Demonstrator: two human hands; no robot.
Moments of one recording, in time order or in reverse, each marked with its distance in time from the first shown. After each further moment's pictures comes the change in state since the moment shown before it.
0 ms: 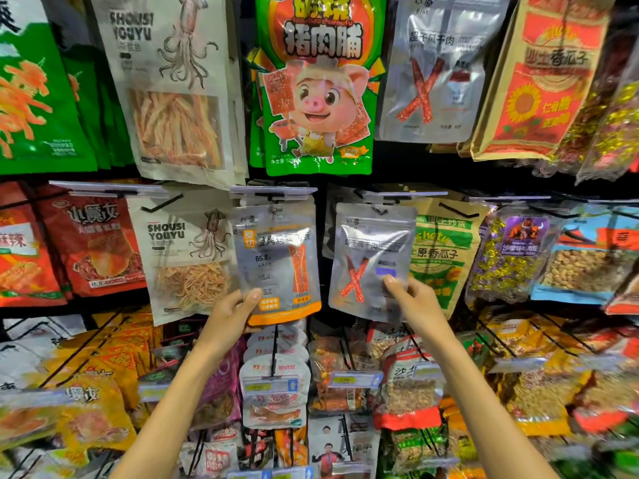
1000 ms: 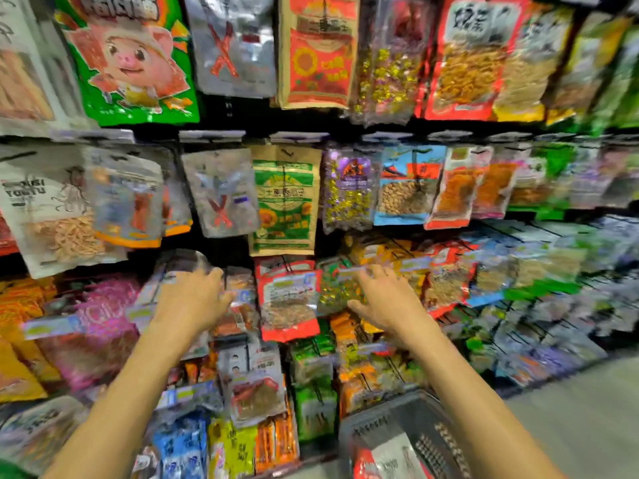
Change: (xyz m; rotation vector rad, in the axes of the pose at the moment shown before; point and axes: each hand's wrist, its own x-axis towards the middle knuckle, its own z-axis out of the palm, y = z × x) left_hand -0.161 0.079 0.180 1.394 -0.111 0.178; right_hand -0.185 0.029 -0.212 -1.290 -0.180 -0.030
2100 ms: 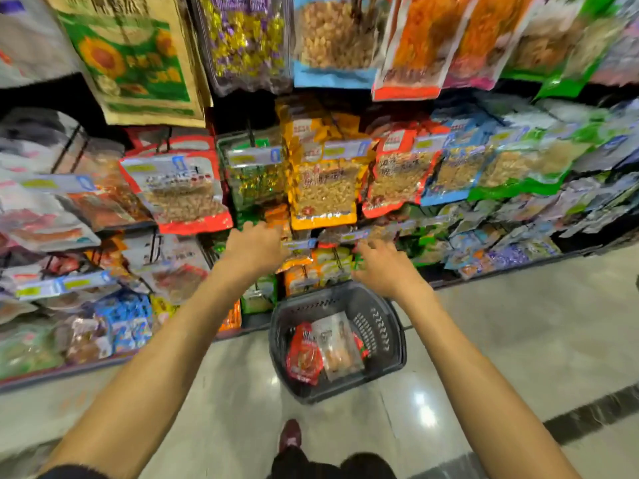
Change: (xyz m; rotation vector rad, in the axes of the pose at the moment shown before) left_hand 0.039 0.327 0.120 -0.097 -0.437 0.182; right_hand -0.009 0.243 0.170 0.096 -0.471 0.071
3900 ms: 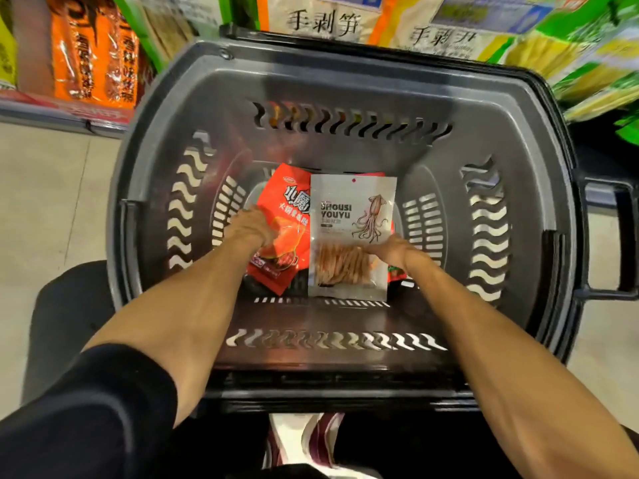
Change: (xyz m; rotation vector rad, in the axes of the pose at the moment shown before) left_hand 0.301 0.056 0.828 -0.700 -0.449 -0.706; right_hand 0.379 0.179 0.705 0.430 -0.603 0.338
